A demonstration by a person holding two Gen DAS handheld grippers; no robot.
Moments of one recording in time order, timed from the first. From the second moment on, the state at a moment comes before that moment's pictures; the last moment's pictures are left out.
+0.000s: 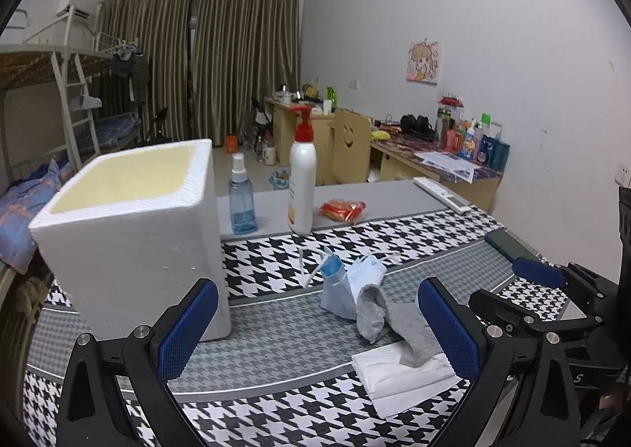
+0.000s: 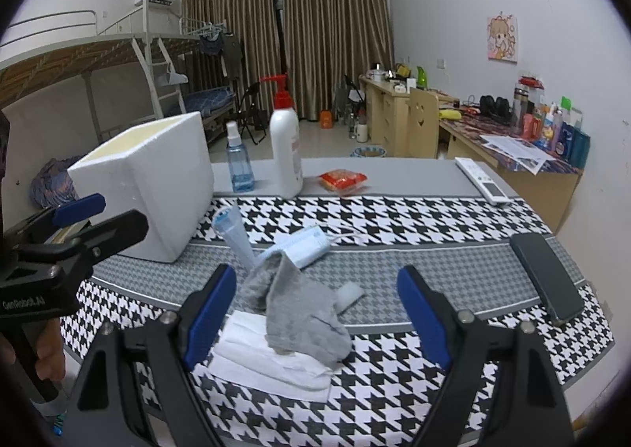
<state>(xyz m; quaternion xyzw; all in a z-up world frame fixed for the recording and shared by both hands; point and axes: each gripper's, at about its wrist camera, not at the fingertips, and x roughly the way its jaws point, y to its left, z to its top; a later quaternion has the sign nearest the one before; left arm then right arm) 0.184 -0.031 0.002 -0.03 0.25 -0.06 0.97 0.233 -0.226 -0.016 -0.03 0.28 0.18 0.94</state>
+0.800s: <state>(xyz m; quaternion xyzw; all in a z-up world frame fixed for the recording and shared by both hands) 0.240 -0.039 -0.040 -0.05 0.32 -0.05 0.94 0.265 -0.228 -0.055 -0.03 0.34 0.21 0.92</state>
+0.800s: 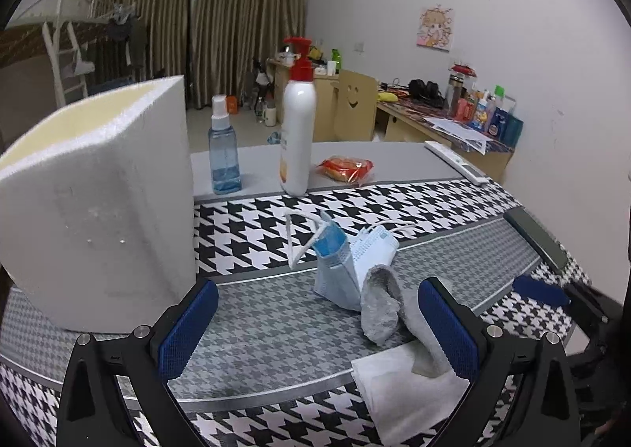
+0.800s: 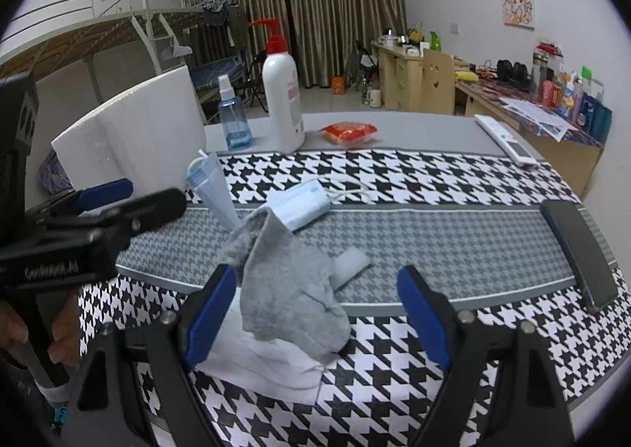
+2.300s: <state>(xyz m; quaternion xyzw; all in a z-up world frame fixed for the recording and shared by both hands) 0.293 -0.042 -0.072 -0.11 0.37 -0.07 0.92 0.299 -0.194 -0.090 -0.07 0.41 0.25 0.88</state>
